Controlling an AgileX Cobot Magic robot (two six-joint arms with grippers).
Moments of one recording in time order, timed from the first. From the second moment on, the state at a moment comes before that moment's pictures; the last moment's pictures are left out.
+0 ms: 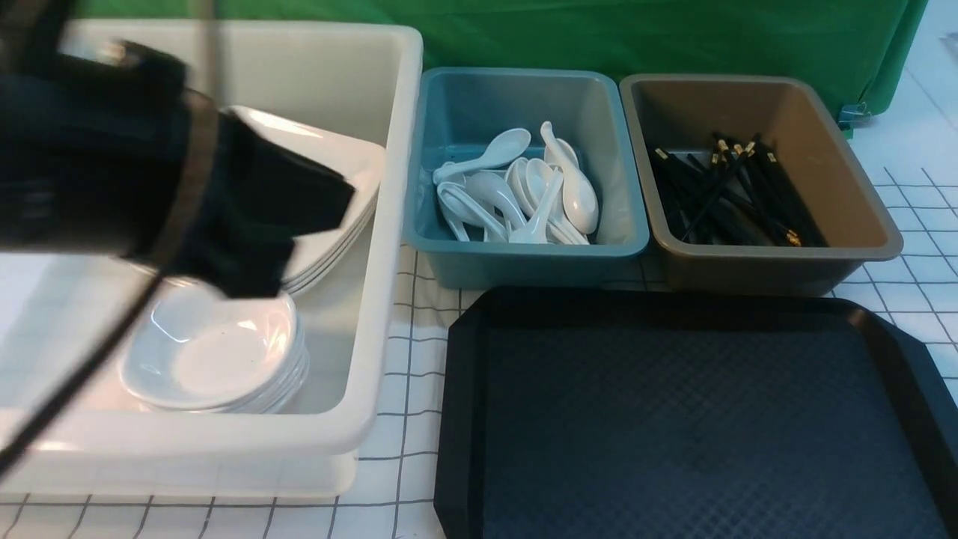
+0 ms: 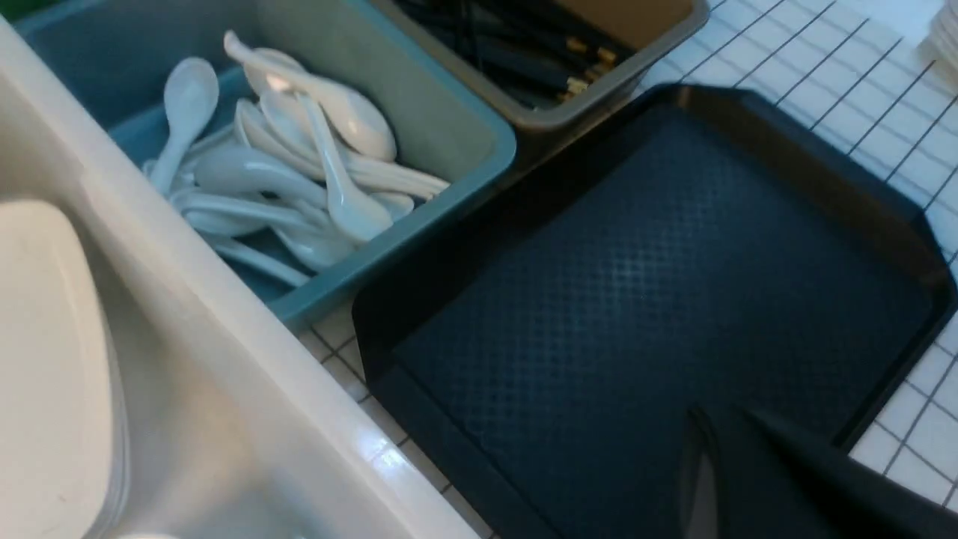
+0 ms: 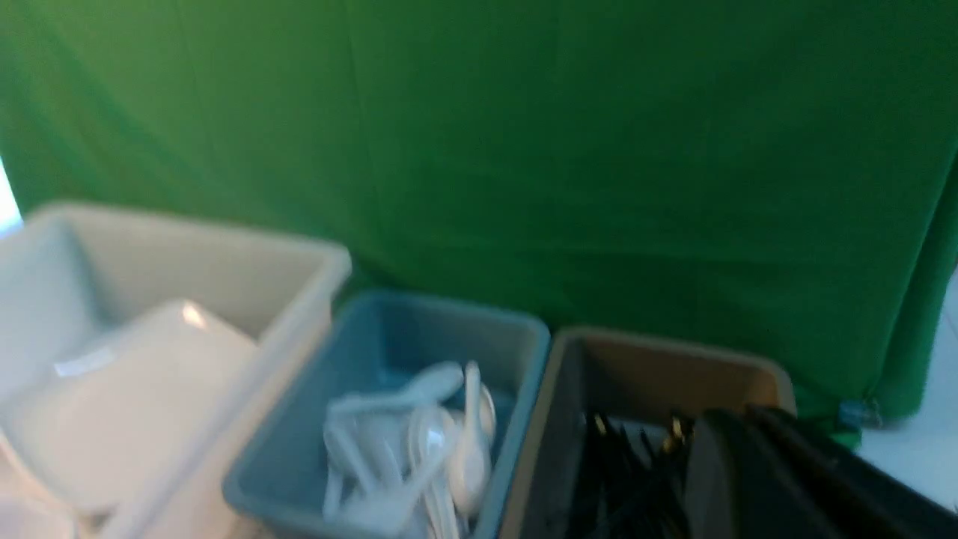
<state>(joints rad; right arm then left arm) 0.36 0.59 -0.99 -0.10 0.52 0.09 -0.44 0.95 -1.12 -0.38 0.83 0.37</state>
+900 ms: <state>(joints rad) 0.36 0.06 -0.50 -0.10 0.02 0.13 -0.44 0.35 -0.55 -0.37 0.62 0.20</state>
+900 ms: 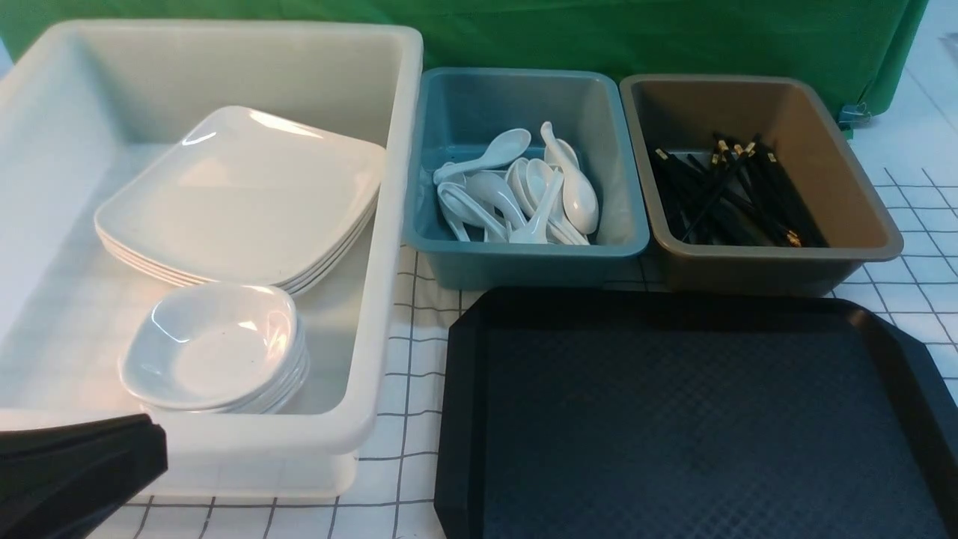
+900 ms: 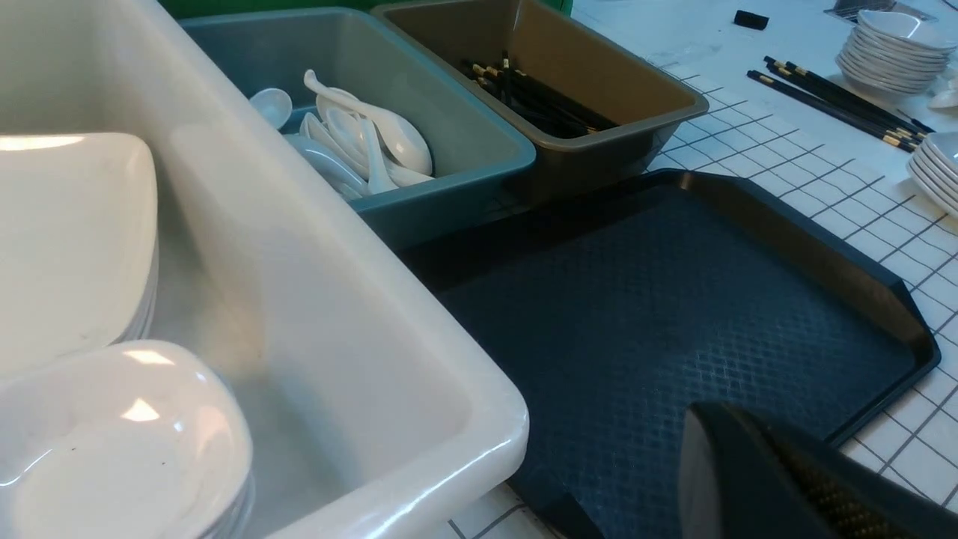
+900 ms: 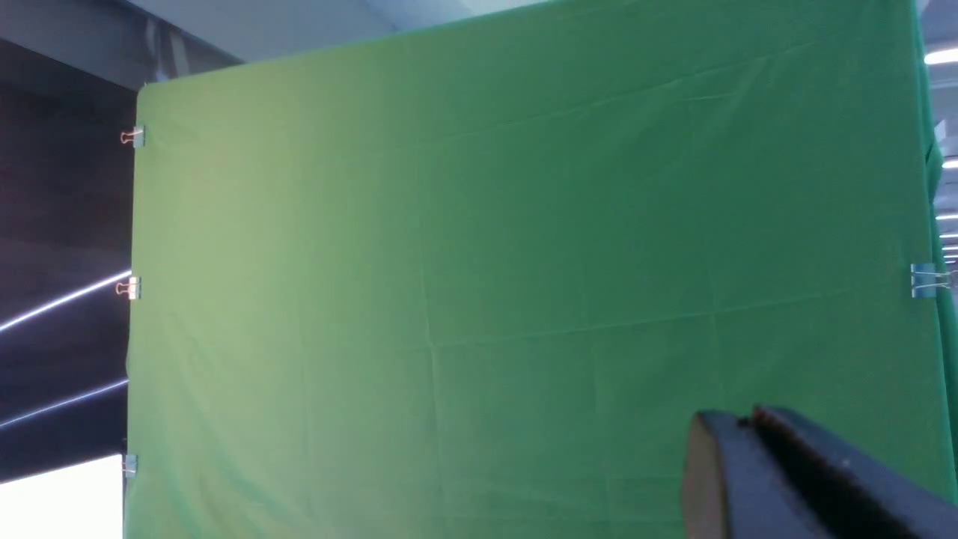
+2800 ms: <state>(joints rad) 0.36 0.06 -0.50 -0.10 0.02 0.13 -0.01 0.00 0.01 -0.08 0.19 0.17</state>
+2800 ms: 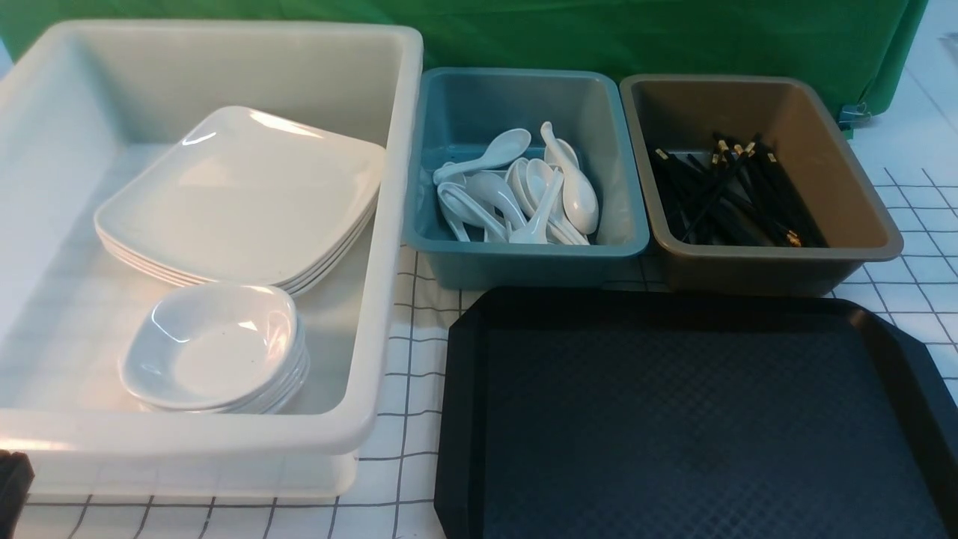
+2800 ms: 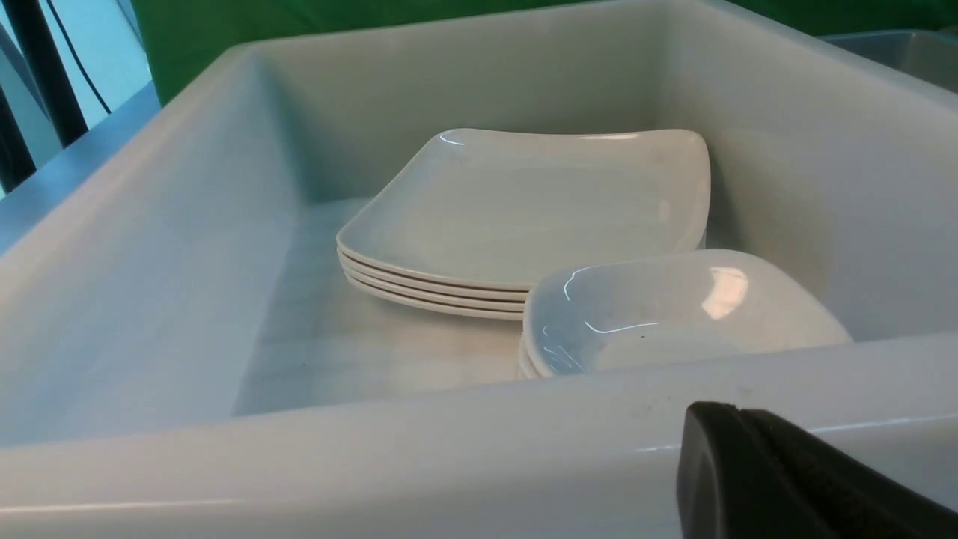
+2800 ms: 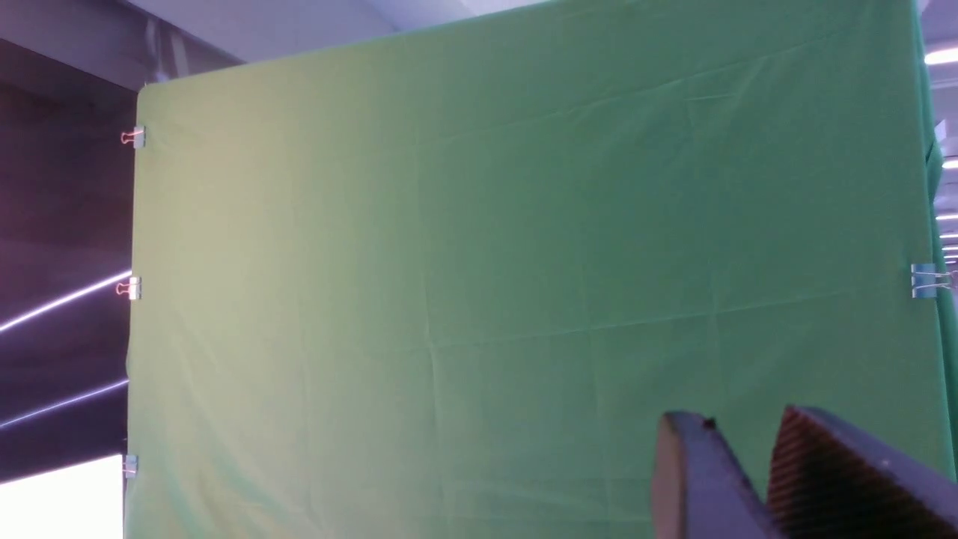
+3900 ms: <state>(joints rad) 0.19 0.05 -0.32 -0.10 0.12 -0.12 -0.01 0.00 0.01 -0.08 0.19 0.17</state>
